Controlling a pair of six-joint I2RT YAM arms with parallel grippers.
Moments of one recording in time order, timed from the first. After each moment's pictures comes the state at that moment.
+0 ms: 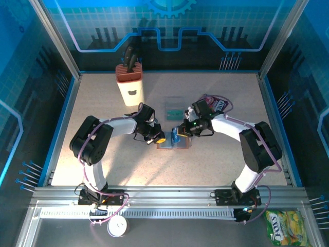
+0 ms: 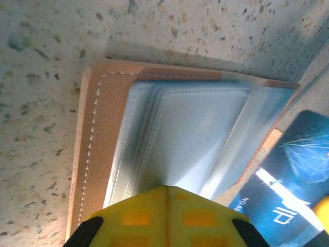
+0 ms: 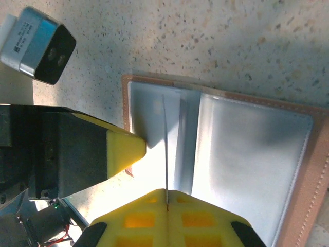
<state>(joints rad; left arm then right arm) -0.46 1.85 1.01 -0.32 0.60 -0.95 0.44 1.70 1.02 -0.40 -0.57 0.59</state>
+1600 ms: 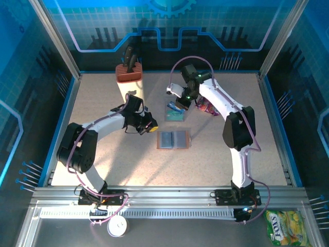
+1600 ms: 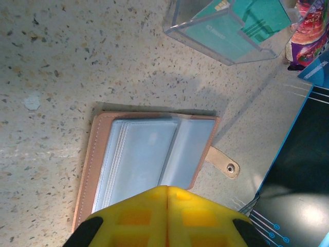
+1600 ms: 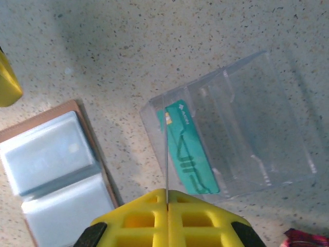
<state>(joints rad) -0.34 1.69 1.04 -0.38 0.58 -0.94 0.43 2.13 2.00 -1.11 -0.31 -0.69</state>
